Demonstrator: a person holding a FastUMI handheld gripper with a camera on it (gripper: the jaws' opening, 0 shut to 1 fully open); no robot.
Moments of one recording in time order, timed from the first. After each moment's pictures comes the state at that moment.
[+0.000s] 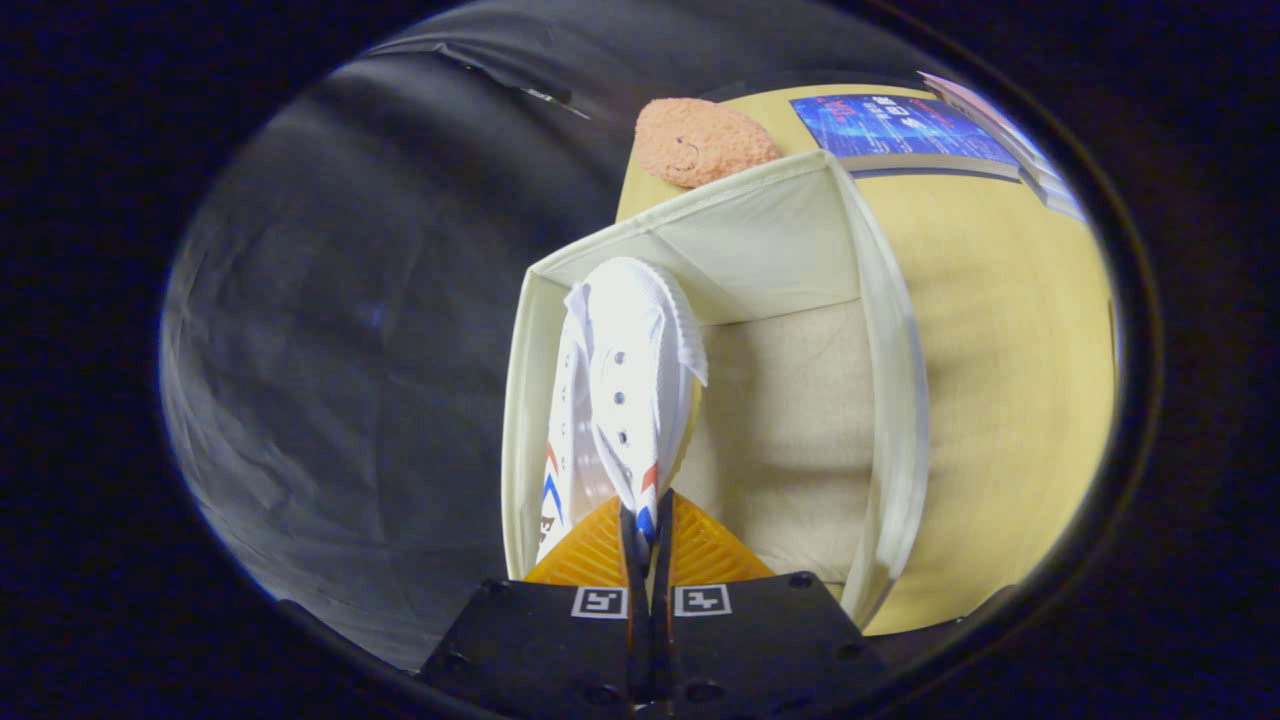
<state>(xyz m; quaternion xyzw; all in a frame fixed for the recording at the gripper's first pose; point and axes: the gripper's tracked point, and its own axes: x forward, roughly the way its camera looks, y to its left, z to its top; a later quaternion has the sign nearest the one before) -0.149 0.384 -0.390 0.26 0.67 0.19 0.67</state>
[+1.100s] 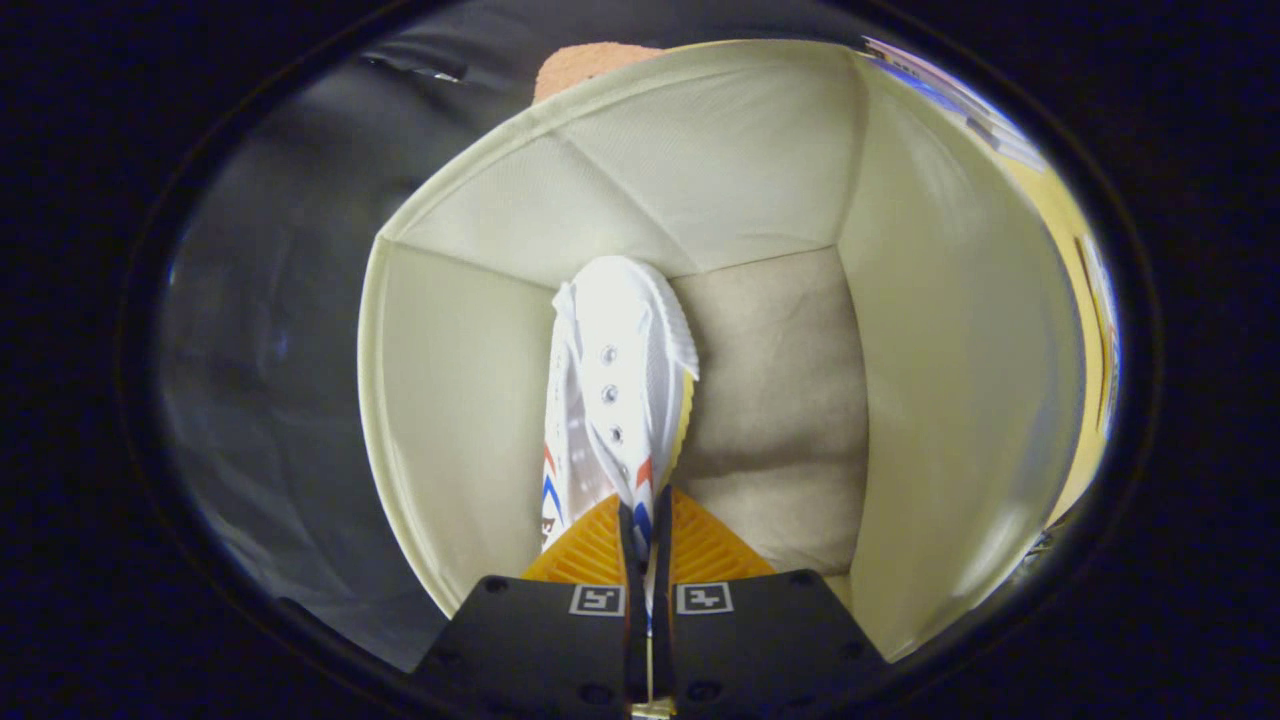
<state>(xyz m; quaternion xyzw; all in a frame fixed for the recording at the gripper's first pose) -0.179 0.415 -0.437 0.22 0.74 0.05 0.63</state>
